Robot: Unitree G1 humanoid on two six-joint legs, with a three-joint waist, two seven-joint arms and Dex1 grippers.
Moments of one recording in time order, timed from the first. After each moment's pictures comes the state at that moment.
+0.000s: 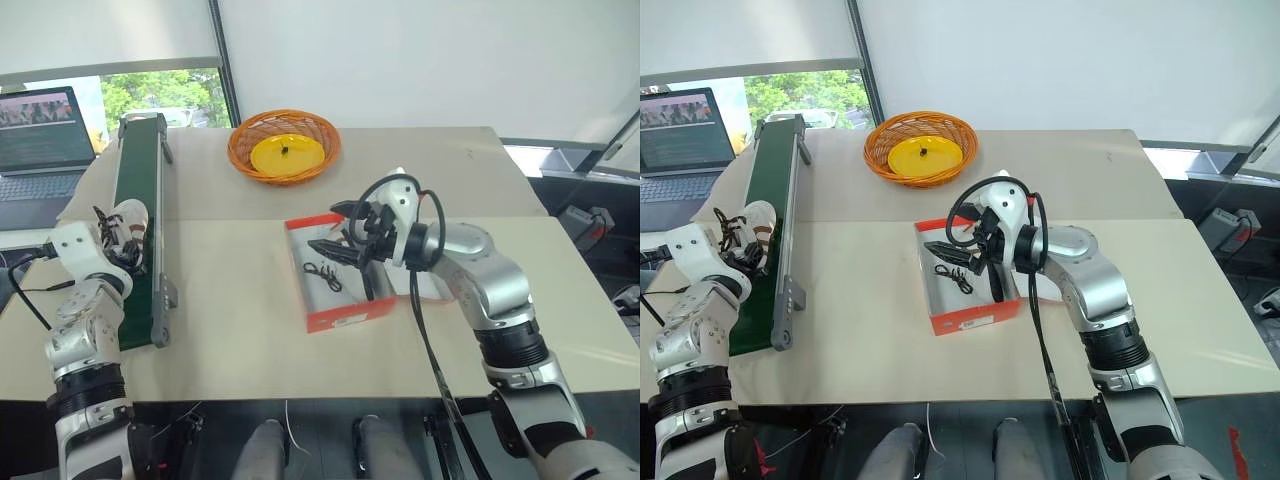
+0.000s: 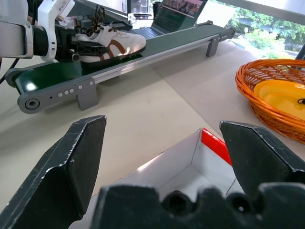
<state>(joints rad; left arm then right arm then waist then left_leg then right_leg) -0.43 0.45 0.54 0.21 -0.36 0.55 -0.08 -0.69 -0.39 0.15 -0.11 0.34 0.56 0.81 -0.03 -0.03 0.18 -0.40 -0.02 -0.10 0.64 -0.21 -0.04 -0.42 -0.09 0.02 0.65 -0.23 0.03</state>
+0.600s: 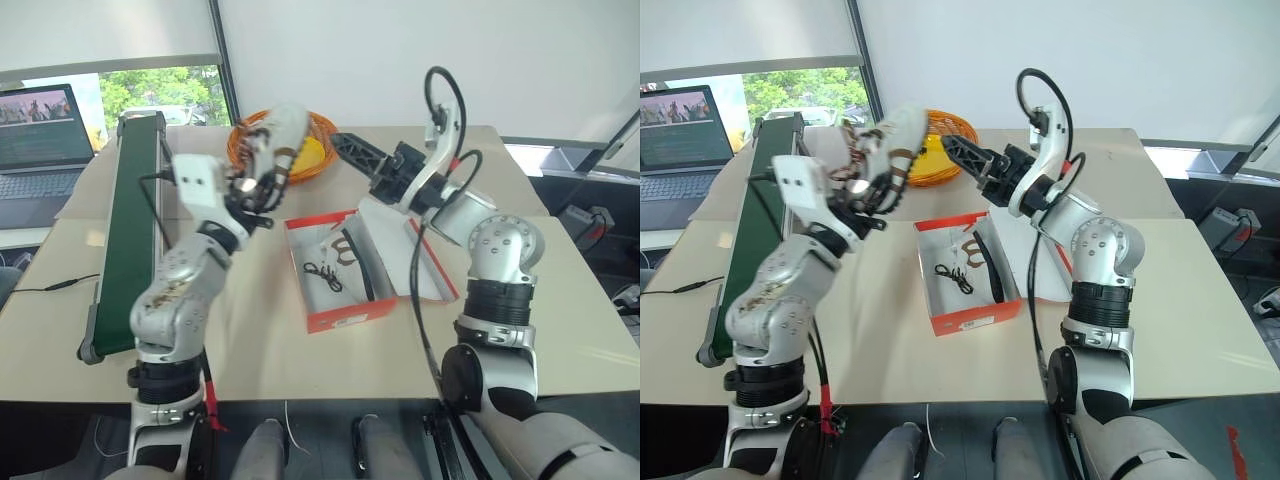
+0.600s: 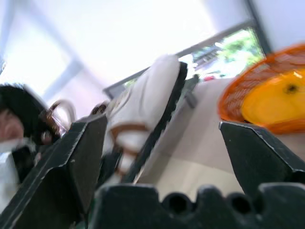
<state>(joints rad) -0.51 0.17 0.08 -0.35 -0.48 0.62 -0.14 -0.92 -0.12 -0.39 0.11 0.79 0.99 0.32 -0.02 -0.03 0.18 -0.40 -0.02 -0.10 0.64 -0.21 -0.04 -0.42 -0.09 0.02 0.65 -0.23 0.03</state>
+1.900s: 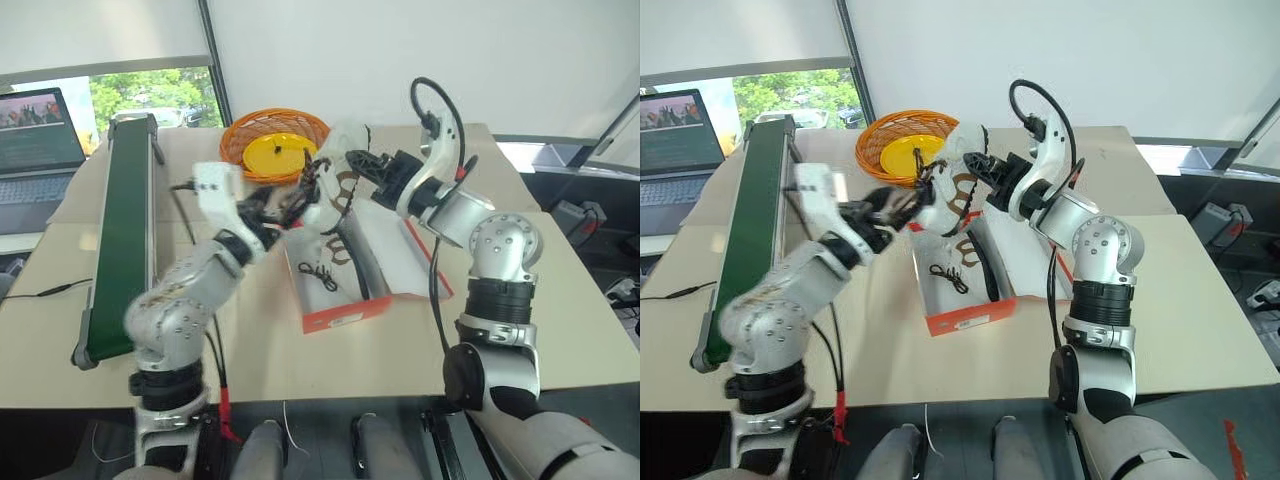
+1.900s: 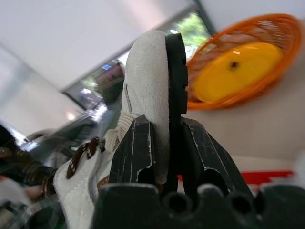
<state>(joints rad) -0.49 0.33 0.31 -0.41 -0.67 0.88 -0.11 -0.94 -0.20 -0.29 0.11 0.74 1.05 0.11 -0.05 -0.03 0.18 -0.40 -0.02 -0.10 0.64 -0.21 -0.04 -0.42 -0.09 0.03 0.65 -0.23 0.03</state>
